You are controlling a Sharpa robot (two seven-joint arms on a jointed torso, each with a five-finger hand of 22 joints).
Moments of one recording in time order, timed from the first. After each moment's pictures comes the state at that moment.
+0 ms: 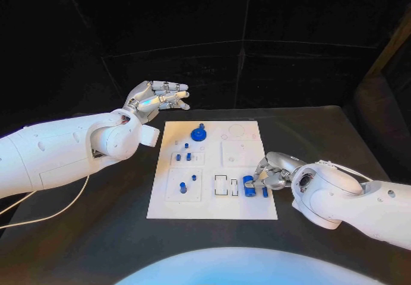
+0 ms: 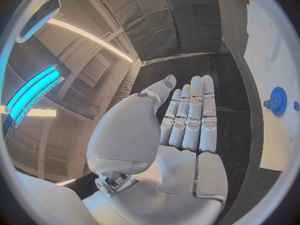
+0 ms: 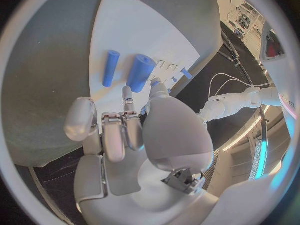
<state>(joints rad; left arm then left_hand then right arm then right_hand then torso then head) 1.28 -0.83 -0.17 1.42 0.04 -0.16 0.52 1.36 -0.07 0.34 -0.08 0.11 0.99 0.22 0.11 0.07 1.07 0.15 0.17 0.07 1.00 0.08 0.67 0.27 0.17 0.99 0.18 0.34 0.46 1.09 -0.95 -0.17 1.84 -1.38 -0.36 -0.58 1.26 -0.06 -0.20 0.27 0.27 0.96 0.11 0.34 0.13 1.46 0.03 1.50 1.31 1.46 -0.04 1.55 1.31 0.10 1.34 0.07 1.34 1.06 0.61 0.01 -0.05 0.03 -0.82</state>
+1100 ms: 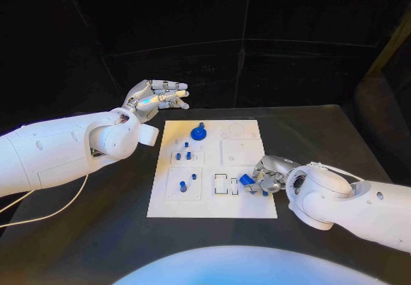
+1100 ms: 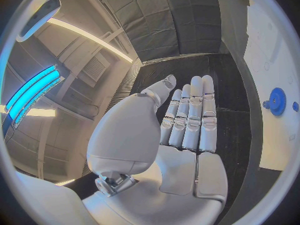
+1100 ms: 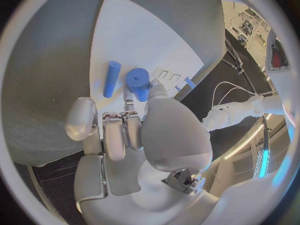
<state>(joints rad) 1.28 -0.84 -0.17 1.43 0.04 -0.16 0.51 1.36 -0.07 0.34 -0.08 0.11 0.99 0.22 0.11 0.07 1.07 0.15 0.17 0.07 1.00 0.08 0.67 0.26 0.17 0.99 0.18 0.34 0.46 1.07 -0.92 -0.17 1.82 -1.43 -0.32 -0.64 1.33 0.00 -0.19 0.26 0.36 0.95 0.10 0.41 0.17 1.47 0.02 1.49 1.31 1.47 -0.04 1.55 1.31 0.10 1.35 0.06 1.34 1.06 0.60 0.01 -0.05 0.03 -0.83</state>
